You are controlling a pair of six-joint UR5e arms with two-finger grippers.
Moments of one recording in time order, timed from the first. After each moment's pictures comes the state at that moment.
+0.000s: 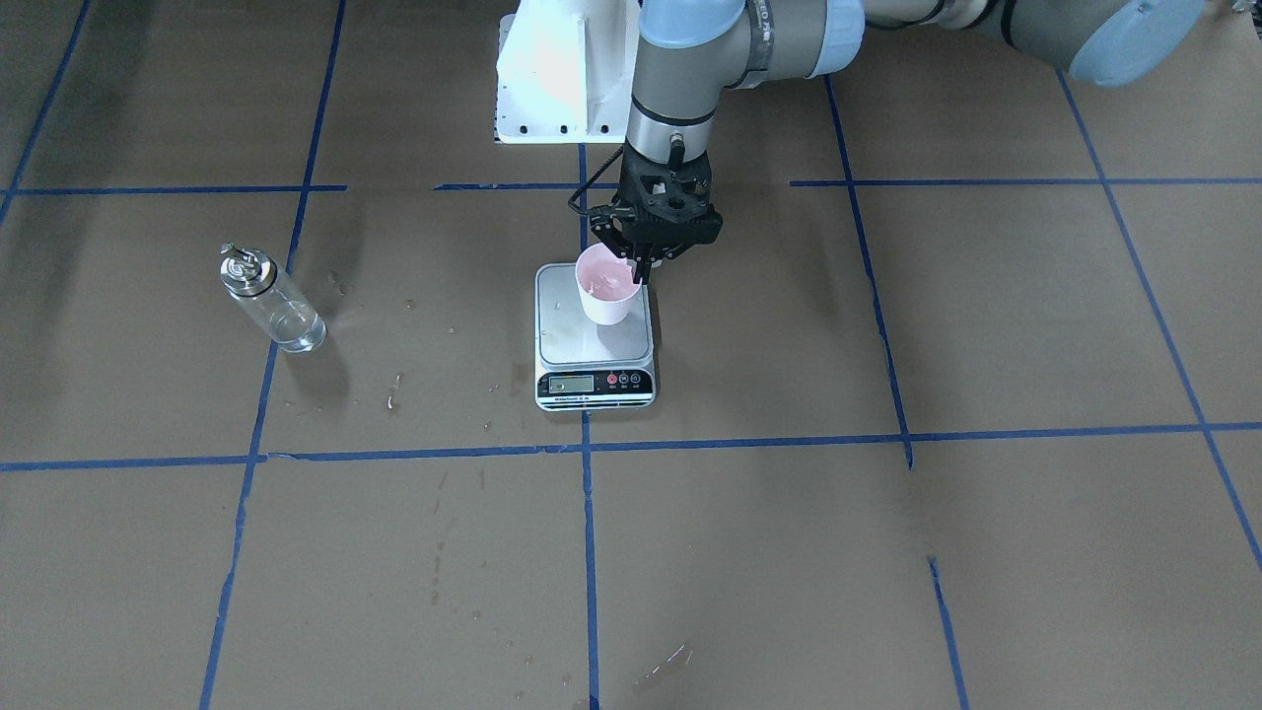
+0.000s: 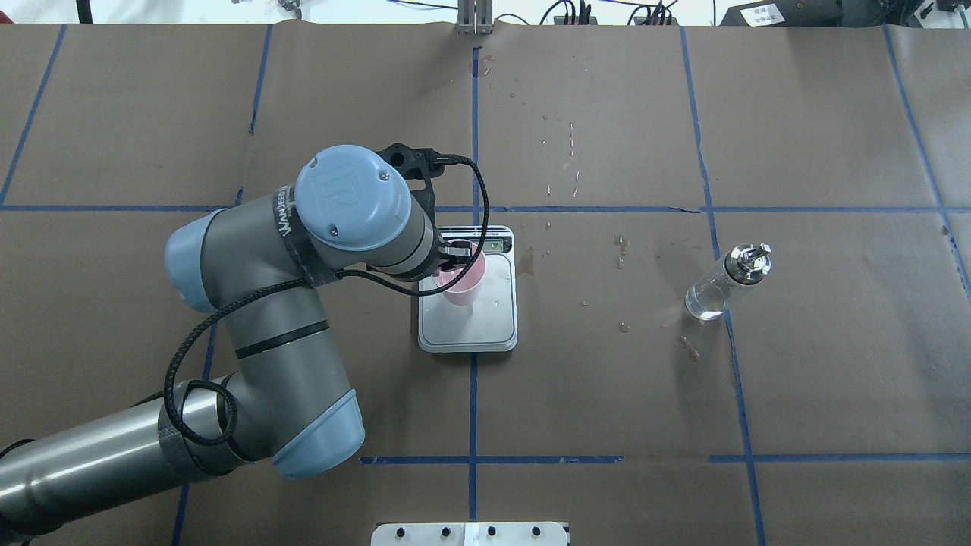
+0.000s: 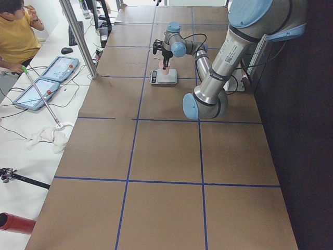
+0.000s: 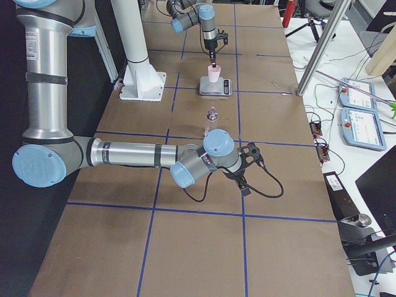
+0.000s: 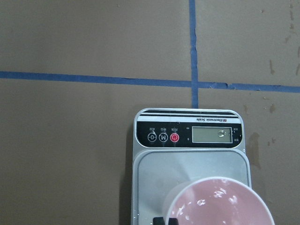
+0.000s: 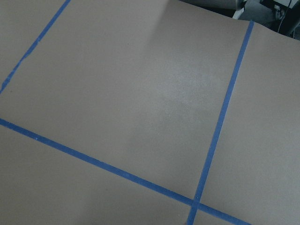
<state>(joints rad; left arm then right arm) -0.50 -2.31 -1.77 -1.55 -1.76 -1.27 1.49 -1.63 1.60 -0.92 2.31 0.12</state>
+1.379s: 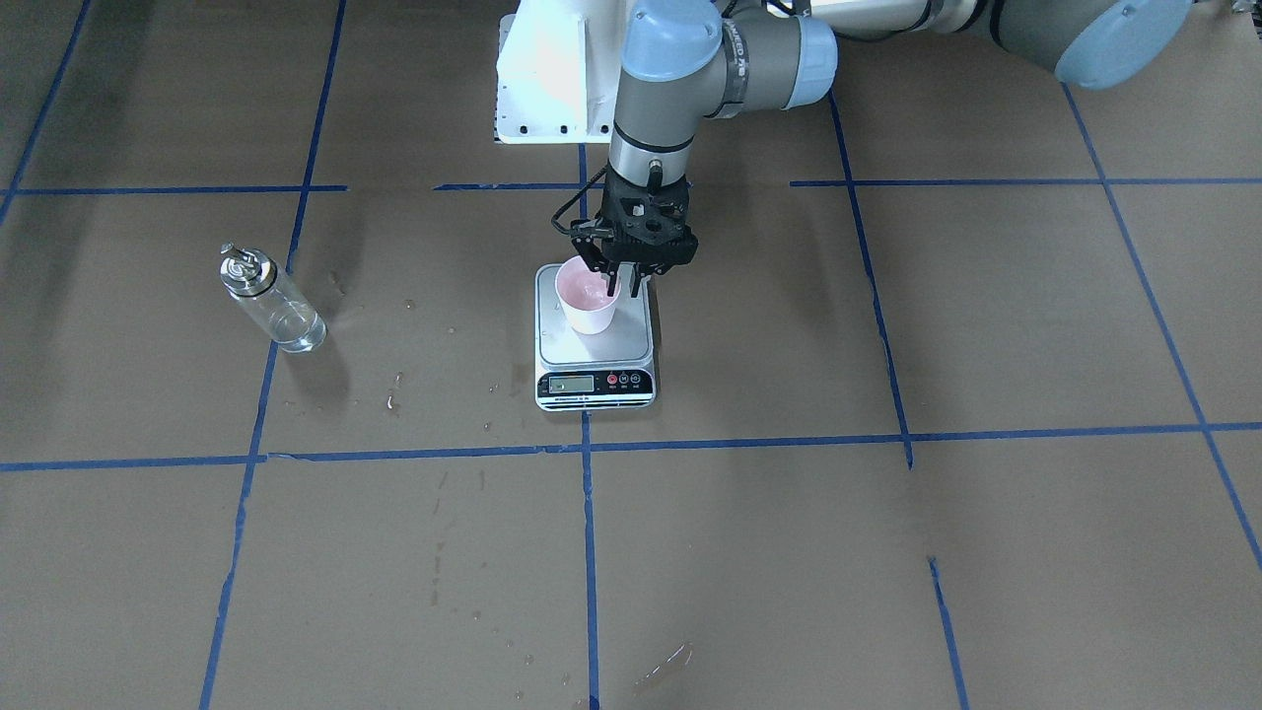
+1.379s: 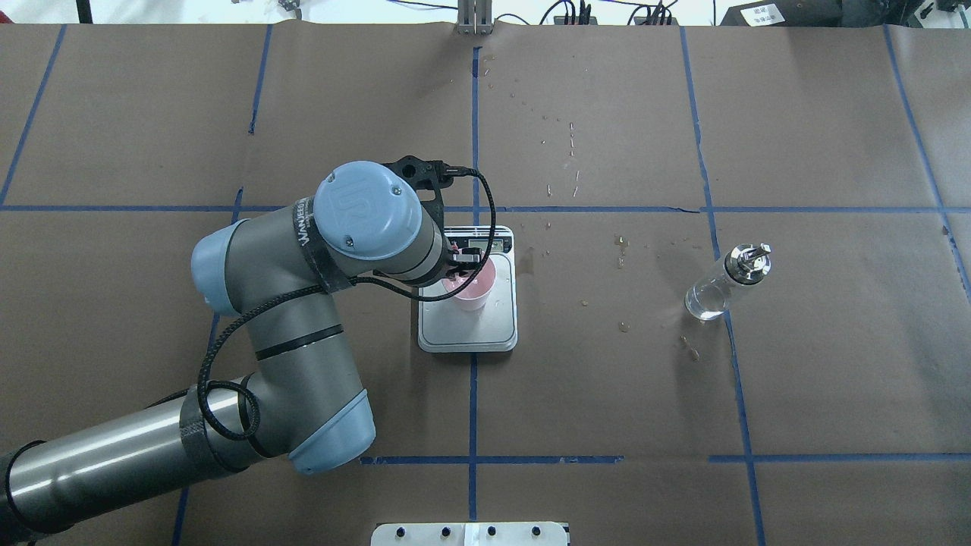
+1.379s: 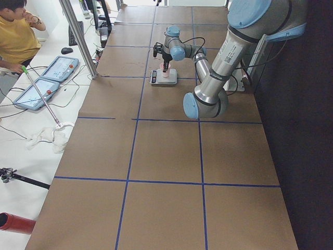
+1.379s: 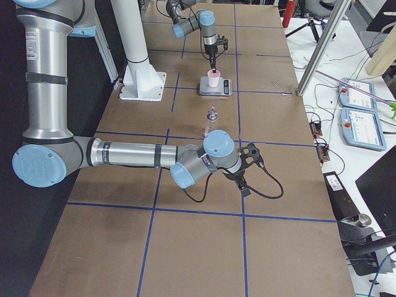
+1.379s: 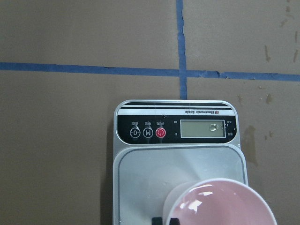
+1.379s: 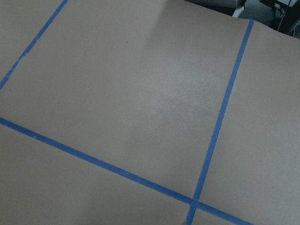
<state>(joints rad) -0.49 -2.31 -1.70 -1.63 -1.76 -1.27 1.49 -1.63 1.60 -0.92 2.31 0.11</state>
